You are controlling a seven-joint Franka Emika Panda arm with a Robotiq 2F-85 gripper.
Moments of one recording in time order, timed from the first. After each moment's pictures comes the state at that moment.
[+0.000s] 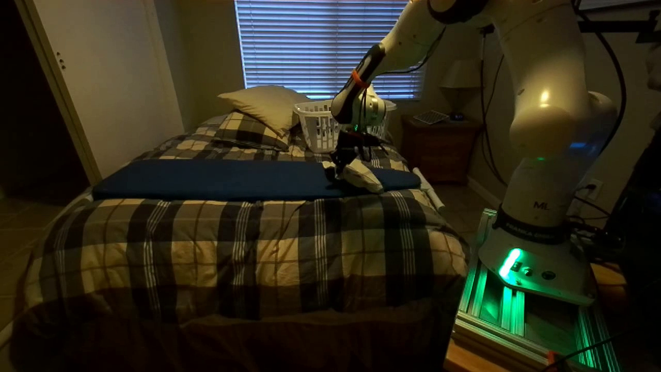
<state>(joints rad) -0.40 0.55 0.05 -2.00 0.28 2.70 -0.16</state>
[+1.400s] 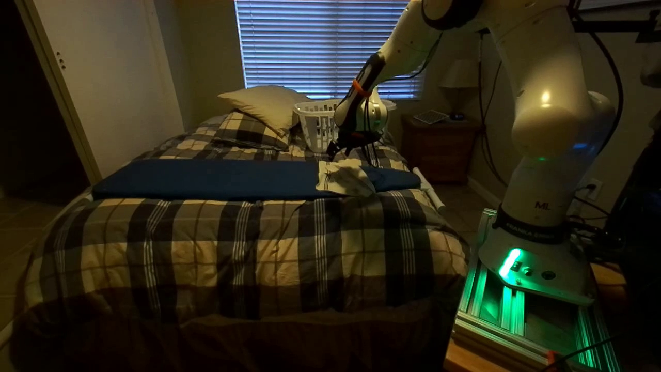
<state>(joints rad) -0.36 0.60 -0.02 -2.00 0.18 3.04 -0.27</state>
